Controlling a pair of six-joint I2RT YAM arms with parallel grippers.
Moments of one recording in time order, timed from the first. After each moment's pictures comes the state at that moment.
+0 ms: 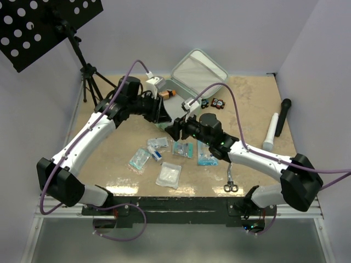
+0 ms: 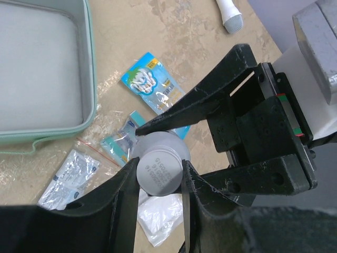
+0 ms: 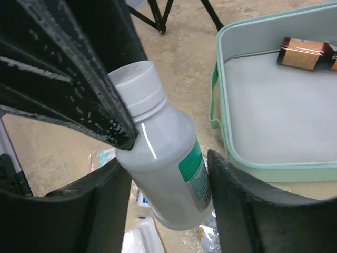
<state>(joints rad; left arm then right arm) -0.46 1.41 1.36 -0.58 0.60 -0.18 0.81 1.35 0.83 0.33 -0.08 0.25</state>
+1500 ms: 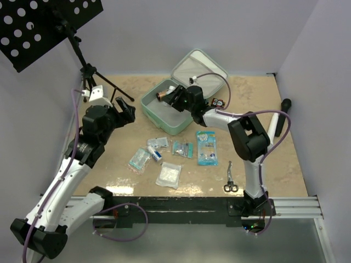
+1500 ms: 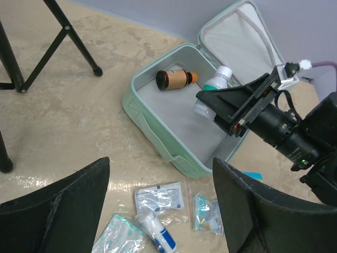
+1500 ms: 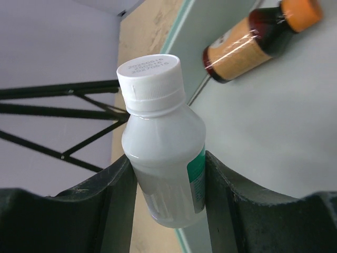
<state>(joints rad) -0.37 0.88 0.94 -0.36 -0.22 -0.51 0.56 2.05 1.36 0.40 -0.13 1.00</state>
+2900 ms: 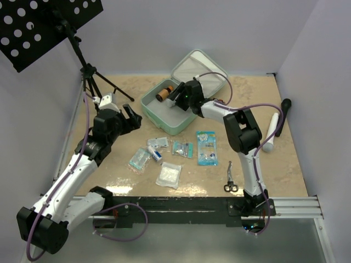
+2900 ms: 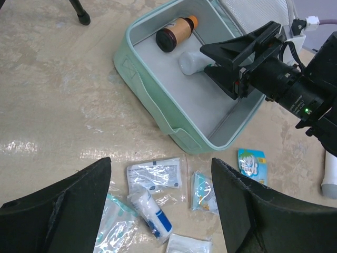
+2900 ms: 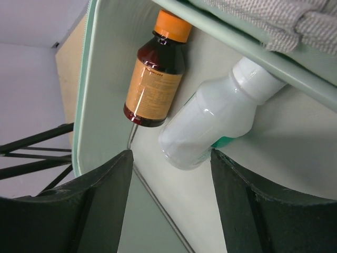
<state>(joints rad) -0.37 0.92 0.82 -0.31 -0.15 -0.61 0.50 2.23 1.60 0.13 -0.04 1.06</state>
